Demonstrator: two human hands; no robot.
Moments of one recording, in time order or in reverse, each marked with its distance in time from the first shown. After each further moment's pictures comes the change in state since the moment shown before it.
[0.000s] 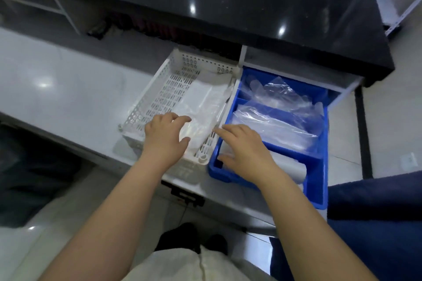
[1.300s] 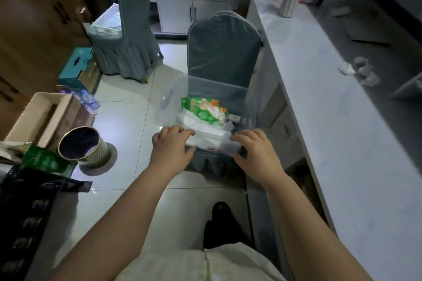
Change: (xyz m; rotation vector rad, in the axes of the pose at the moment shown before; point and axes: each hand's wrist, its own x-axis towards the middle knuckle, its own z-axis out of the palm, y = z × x) left_hand -0.220 -0.740 -0.191 0.069 0.293 -1.091; right_hand 0.436 -0.720 0.285 0.139 -0.231 -1.032
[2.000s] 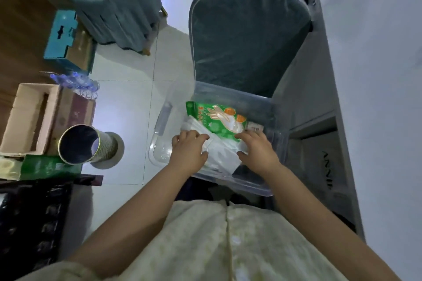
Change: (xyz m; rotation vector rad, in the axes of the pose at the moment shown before) left_hand 0.279 -0.057 0.129 0.027 -0.426 -0.083; right_hand 0.271 0.162 0.145 0.127 -0.486 0.283
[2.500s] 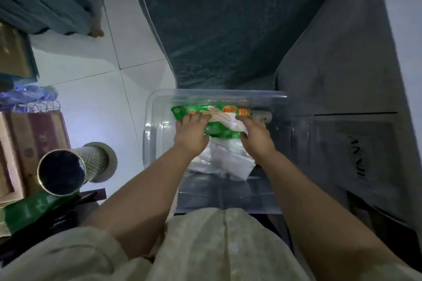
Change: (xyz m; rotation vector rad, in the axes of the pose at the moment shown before) left_hand 0.199 -0.053 0.057 0.054 -0.260 0.181; right_hand 0.150 0.037 0.067 0.277 0.006 0.426
